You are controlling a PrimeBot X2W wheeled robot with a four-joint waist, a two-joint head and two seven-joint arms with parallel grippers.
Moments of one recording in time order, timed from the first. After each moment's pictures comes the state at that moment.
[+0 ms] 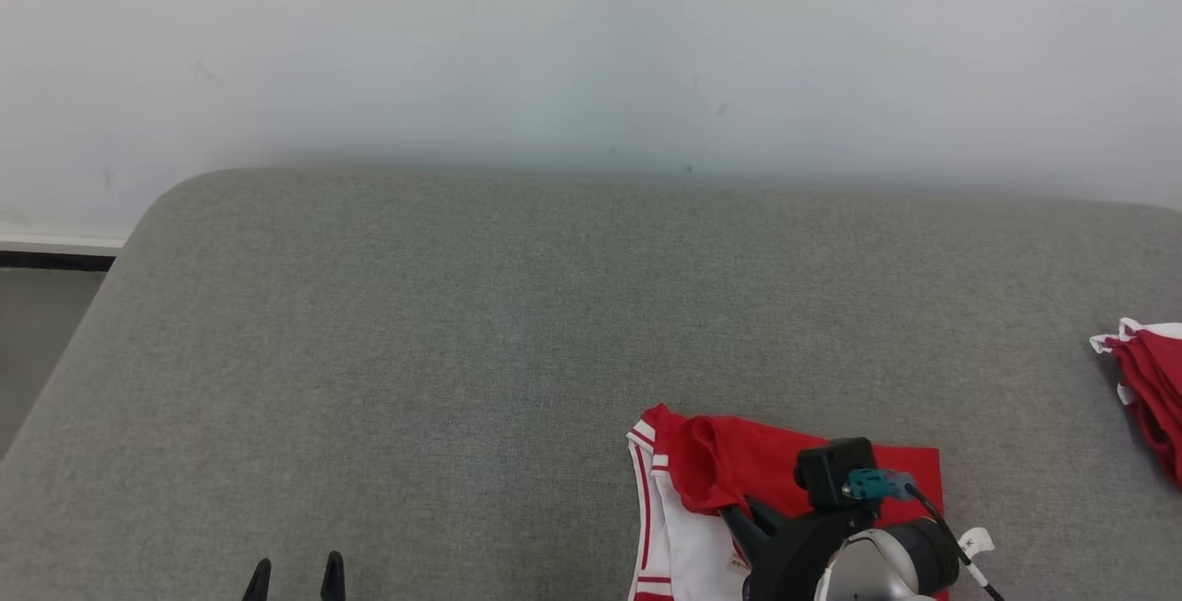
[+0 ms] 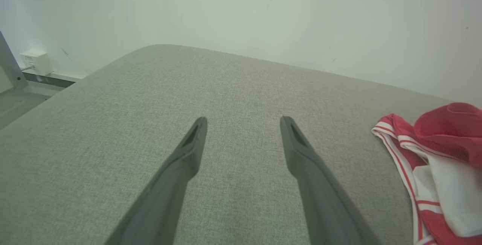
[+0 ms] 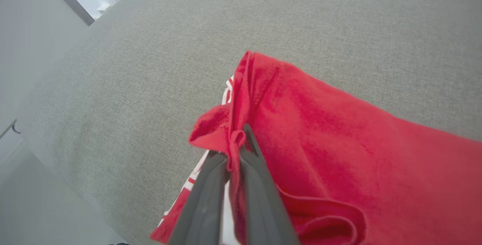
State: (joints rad) left arm 0.16 0.10 -0.01 0.16 -0.28 -0.13 -0.26; right arm -0.13 -0.05 0.30 0.21 0.28 0.13 0.39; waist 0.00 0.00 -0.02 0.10
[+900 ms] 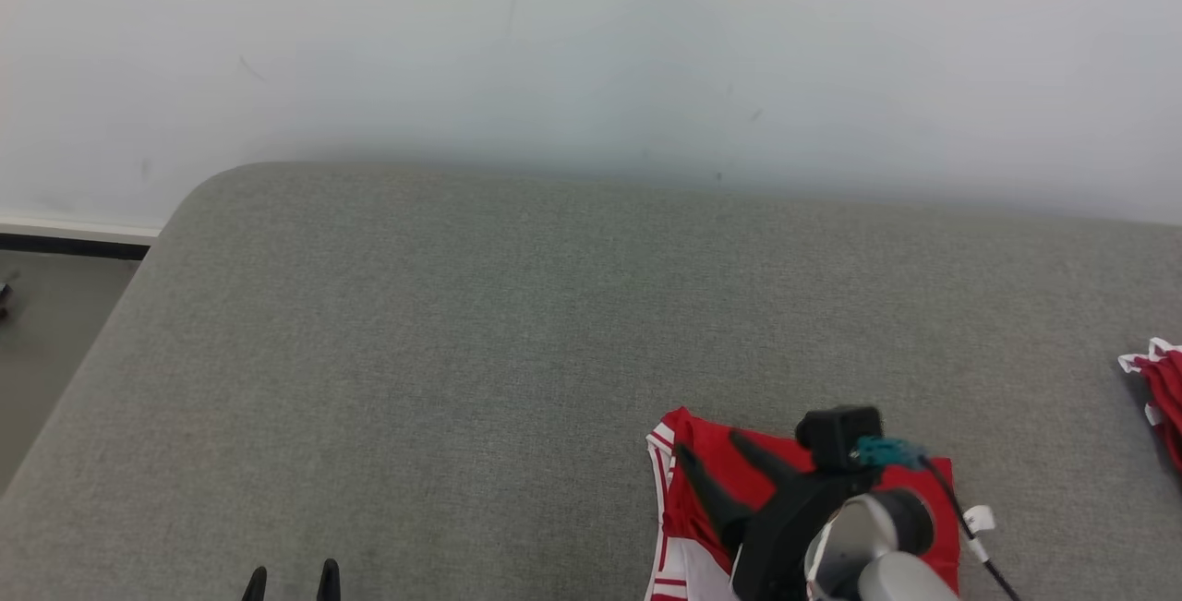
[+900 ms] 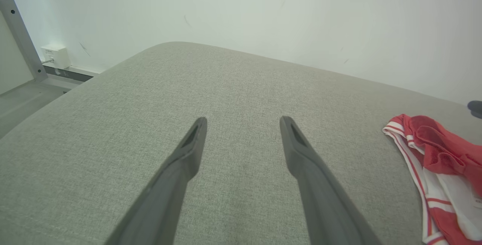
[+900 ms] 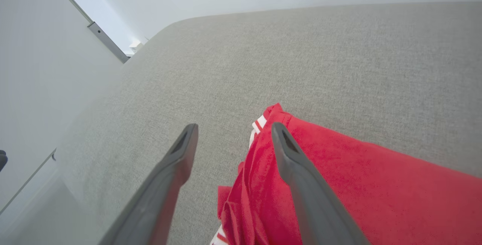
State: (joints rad) left arm 0.16 0.10 -0.01 0.17 -0.28 -0.13 -0.26; right arm -0.27 -0.05 0.35 0.41 0.45 0.13 0.21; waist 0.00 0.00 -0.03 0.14
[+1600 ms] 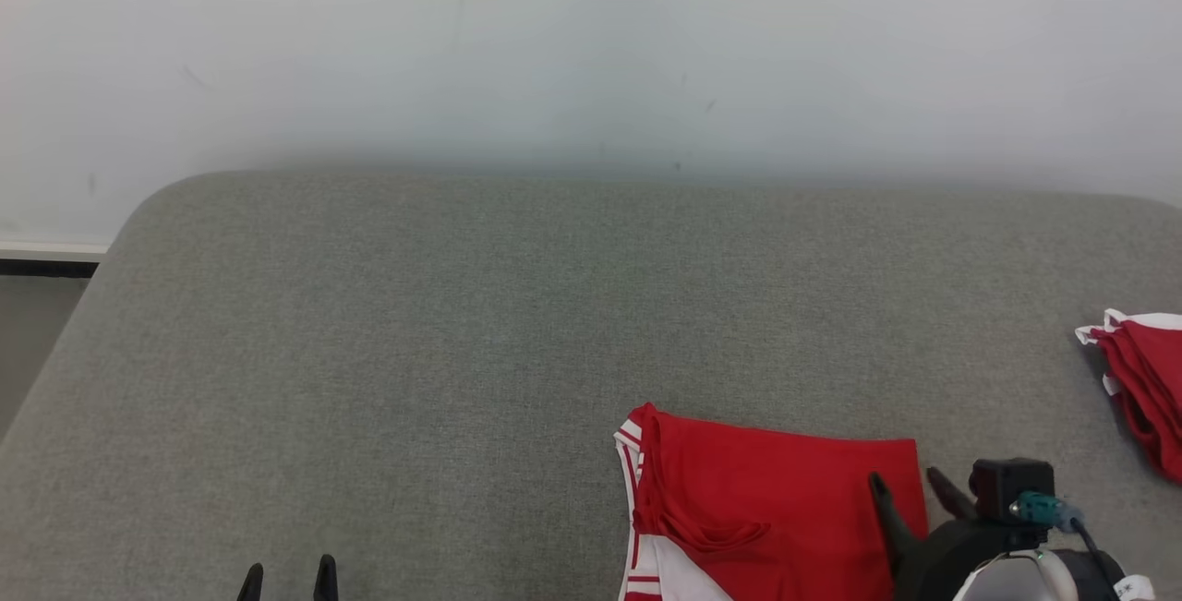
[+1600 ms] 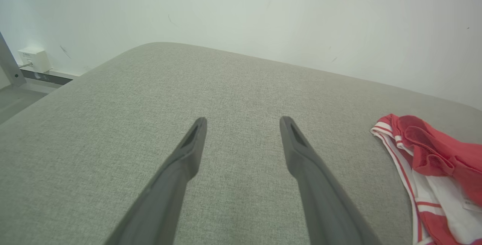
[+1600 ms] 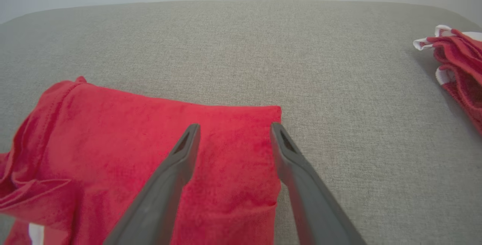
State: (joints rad) left arm 0.16 0.09 0.01 0.16 -0.28 -0.13 -0.26; right arm -0.09 -0.08 -0.02 0.30 0.13 0.13 0.22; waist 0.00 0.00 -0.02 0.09
